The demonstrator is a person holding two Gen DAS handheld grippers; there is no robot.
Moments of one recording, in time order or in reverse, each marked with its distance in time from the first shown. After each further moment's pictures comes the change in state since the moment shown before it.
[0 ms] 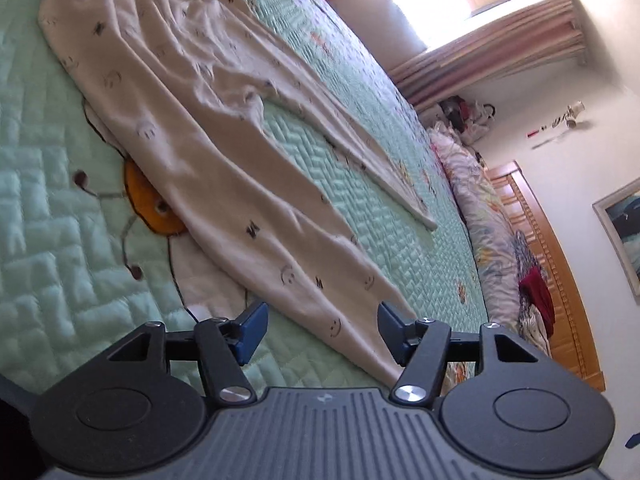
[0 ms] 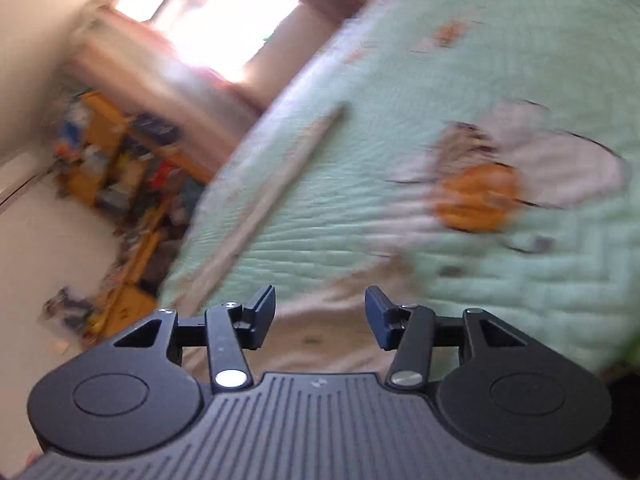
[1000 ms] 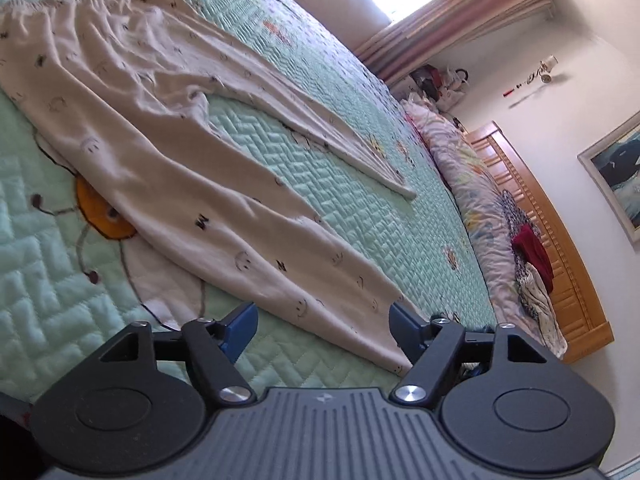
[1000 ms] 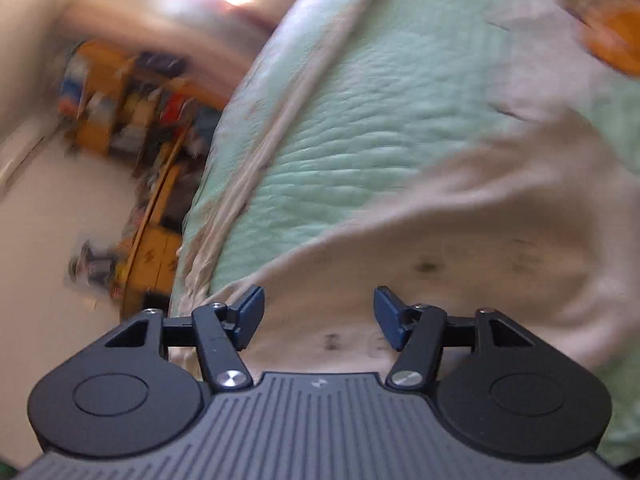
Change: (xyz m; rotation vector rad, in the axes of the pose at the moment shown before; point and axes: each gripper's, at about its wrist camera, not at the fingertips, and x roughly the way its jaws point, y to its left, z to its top) left arm -0.005 -0.022 -0.002 0.105 0.014 0.003; right arm 0.089 0.003 -0.033 0.171 0.238 0.055
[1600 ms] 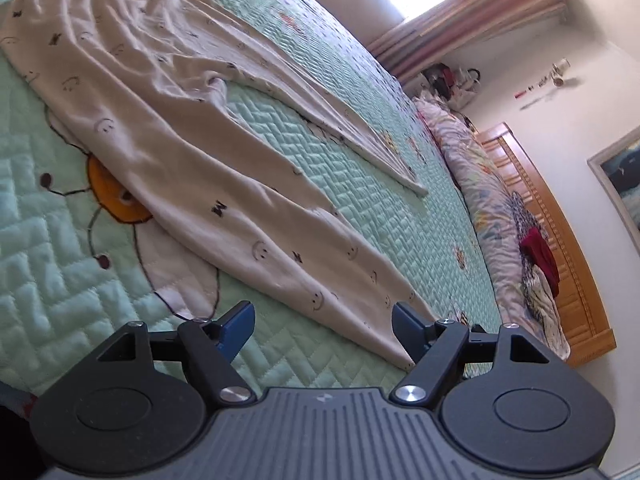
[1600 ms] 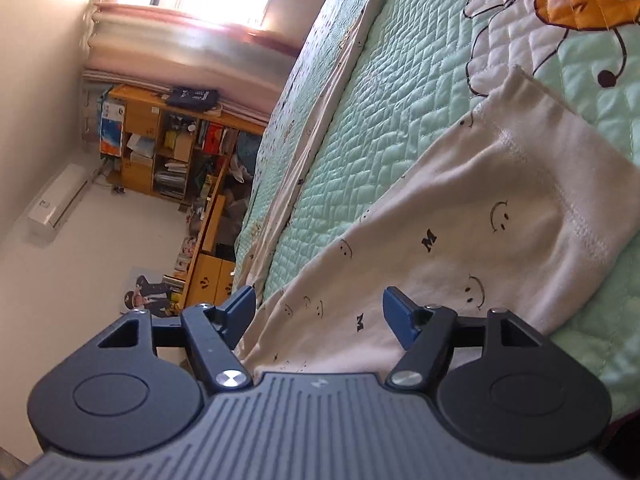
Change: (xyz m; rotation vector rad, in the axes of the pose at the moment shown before) left arm 0.009 0.009 -0.003 -0.035 0.023 0.012; right arm -0.030 -0.008 -0.022 0.066 -0.041 0.154
